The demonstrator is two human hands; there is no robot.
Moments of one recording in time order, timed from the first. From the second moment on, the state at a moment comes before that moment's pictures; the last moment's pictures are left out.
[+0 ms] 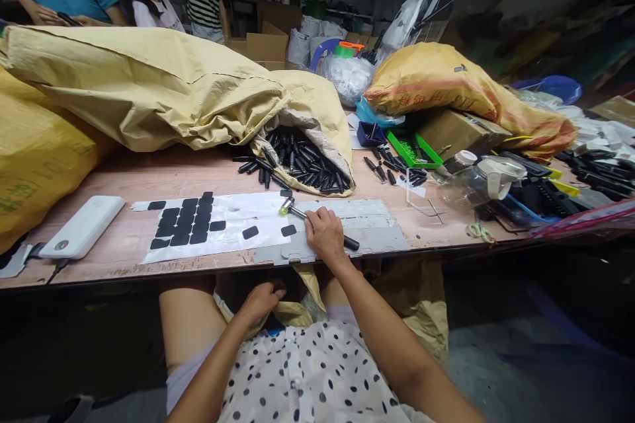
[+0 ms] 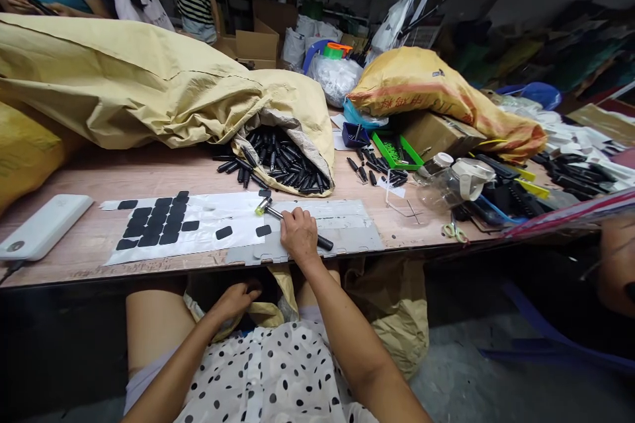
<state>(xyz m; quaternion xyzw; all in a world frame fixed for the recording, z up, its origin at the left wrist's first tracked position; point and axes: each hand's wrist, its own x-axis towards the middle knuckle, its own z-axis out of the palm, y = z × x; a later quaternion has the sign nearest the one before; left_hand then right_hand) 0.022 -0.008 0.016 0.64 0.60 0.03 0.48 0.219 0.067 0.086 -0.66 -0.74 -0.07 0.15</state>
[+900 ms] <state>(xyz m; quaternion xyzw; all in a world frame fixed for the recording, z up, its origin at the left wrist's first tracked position) -0.022 0.242 0.104 0.57 0.74 0.34 0.13 0.218 0.066 0.084 -0.65 -0.74 -0.07 0.15</state>
